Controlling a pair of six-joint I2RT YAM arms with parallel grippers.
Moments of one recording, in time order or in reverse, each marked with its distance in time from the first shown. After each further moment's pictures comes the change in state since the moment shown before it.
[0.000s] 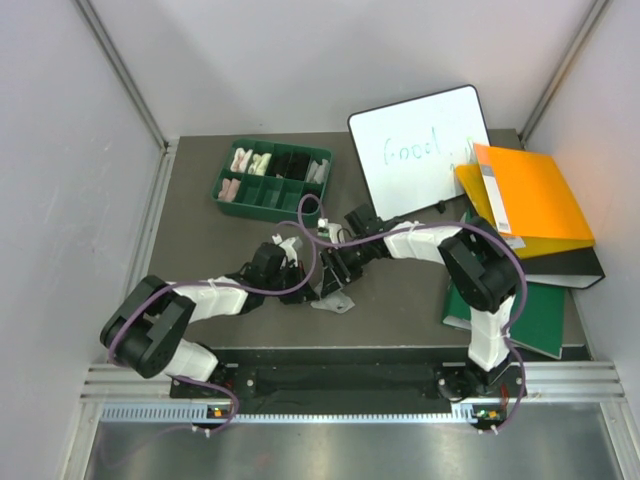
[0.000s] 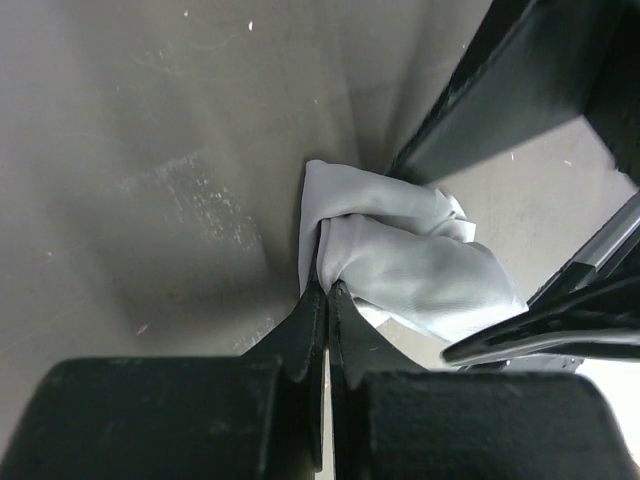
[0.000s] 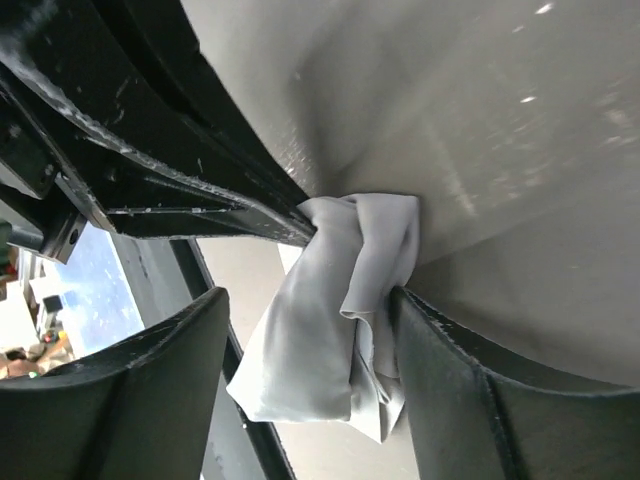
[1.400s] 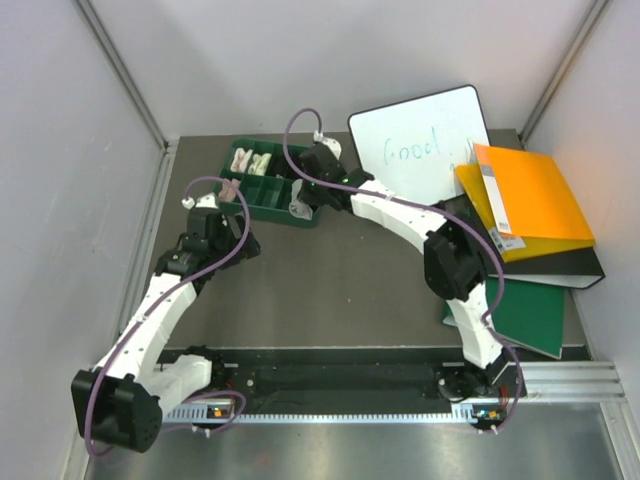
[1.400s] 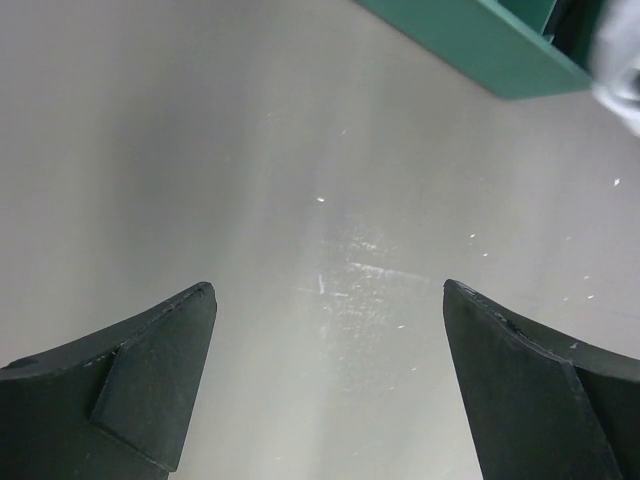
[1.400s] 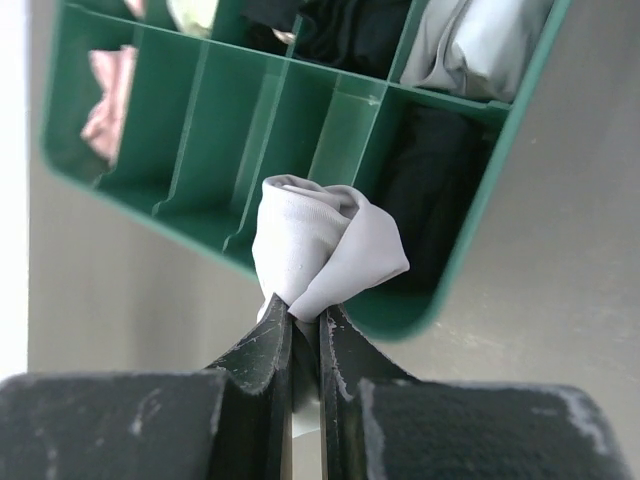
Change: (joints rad) left arm 0.375 -0.420 0.356 -0.764 -0.436 0.123; right arm 0.075 0.196 0.776 -0.193 0.953 0.541
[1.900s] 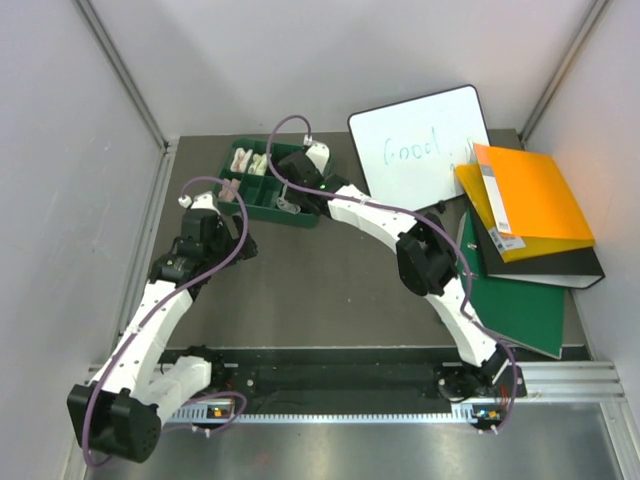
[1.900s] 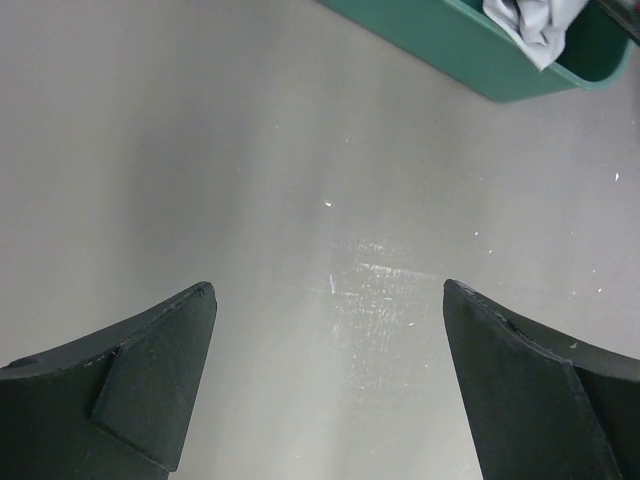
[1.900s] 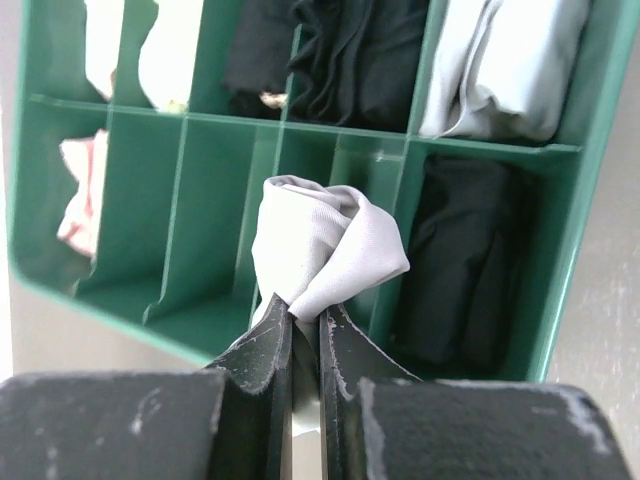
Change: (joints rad) left arm 0.001 -0.055 0.009 -0.024 -0.015 0.063; right arm 0.059 0.231 0.217 0.015 0.201 0.128
